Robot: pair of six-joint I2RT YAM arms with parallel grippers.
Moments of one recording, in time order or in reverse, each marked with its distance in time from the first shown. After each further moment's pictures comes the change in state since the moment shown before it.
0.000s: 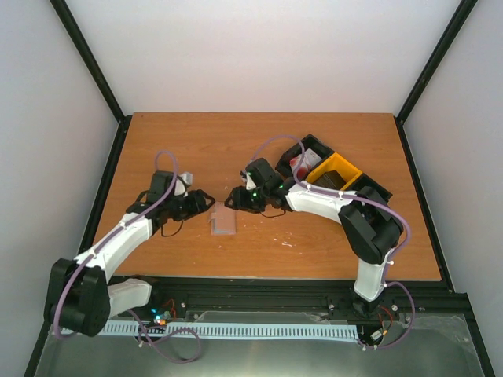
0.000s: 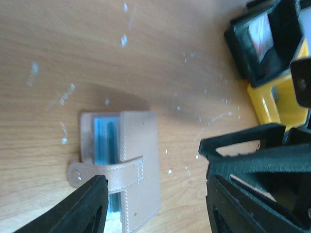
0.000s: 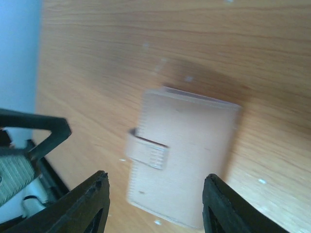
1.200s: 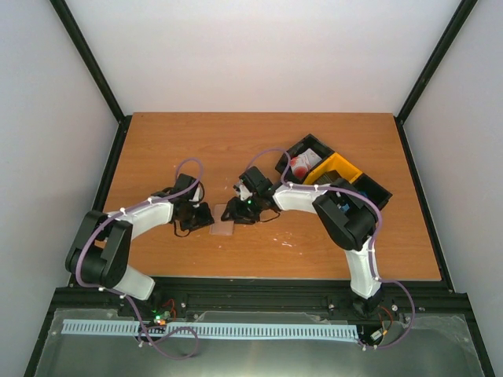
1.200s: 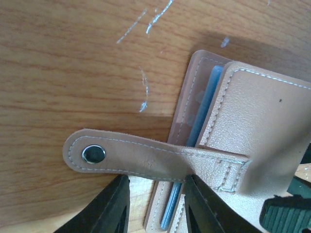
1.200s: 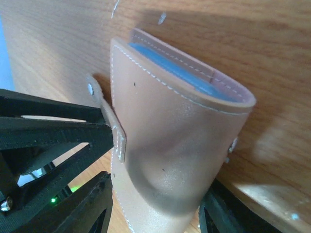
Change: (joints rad) left arm -0.117 0.359 0.071 -0.128 -0.178 0.018; right arm 0.001 0.211 0.077 -0.093 -0.136 -0.014
